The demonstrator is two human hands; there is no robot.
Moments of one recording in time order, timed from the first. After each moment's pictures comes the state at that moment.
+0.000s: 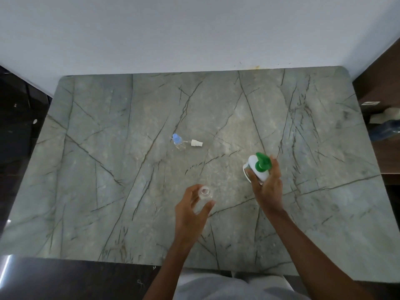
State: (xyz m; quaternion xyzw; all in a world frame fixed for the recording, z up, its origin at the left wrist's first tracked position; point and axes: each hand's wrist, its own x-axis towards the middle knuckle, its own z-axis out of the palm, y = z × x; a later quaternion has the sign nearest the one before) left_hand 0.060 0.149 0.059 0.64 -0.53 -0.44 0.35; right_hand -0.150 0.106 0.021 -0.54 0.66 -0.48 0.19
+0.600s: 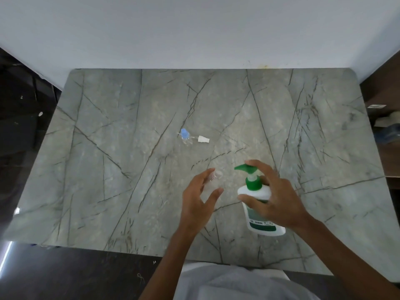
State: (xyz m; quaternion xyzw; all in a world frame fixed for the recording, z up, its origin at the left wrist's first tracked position) left_hand 0.061 0.136 0.079 0.60 -0.59 -0.42 0.34; right_hand -0.149 0.138 0.116 -0.67 0.55 -0.30 0.39
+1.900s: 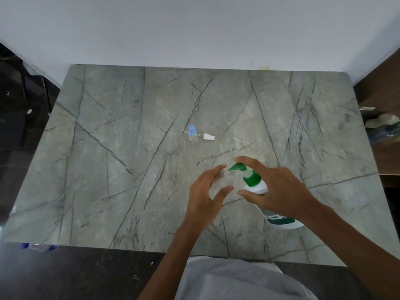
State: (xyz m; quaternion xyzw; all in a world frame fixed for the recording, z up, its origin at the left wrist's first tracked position) left_hand 0.082 0.139 0.096 0.54 -0.65 -0.39 0.35; right_hand -0.115 0.128 0.153 -0.78 0.55 -0.14 0.27
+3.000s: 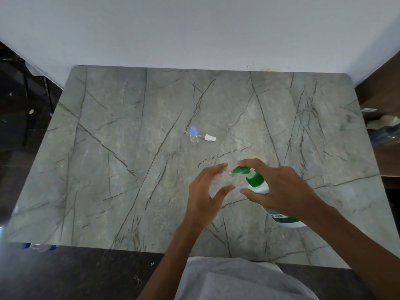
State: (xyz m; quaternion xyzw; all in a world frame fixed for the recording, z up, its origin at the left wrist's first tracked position) left_hand 0.083 0.134 0.104 0.55 -0.65 -0.38 0.37; right_hand -0.115 0.126 0.163 -0.79 0.54 -0.13 0.24
